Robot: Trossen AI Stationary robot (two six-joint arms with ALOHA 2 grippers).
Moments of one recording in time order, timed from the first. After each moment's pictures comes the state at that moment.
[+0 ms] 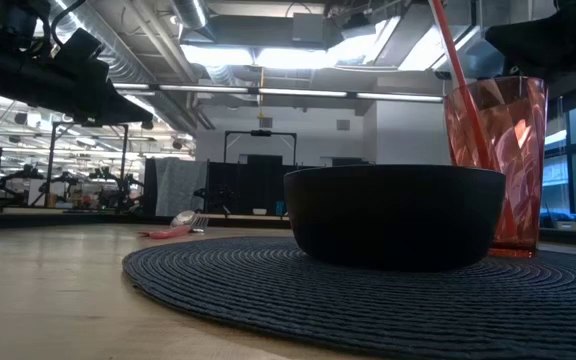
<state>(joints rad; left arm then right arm) 0.08 0.27 0.05 0.11 -0.58 0.00 0.15 0.07 0.09 0.14 0.17 -0.06</state>
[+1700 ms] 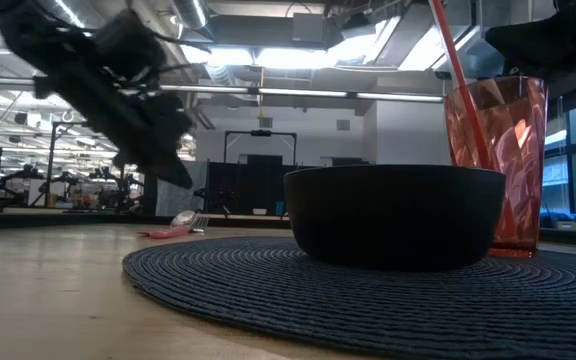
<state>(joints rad) 0.14 1.23 0.38 0.15 -0.47 -0.44 0.15 0.07 0.09 0.13 0.17 -0.05</state>
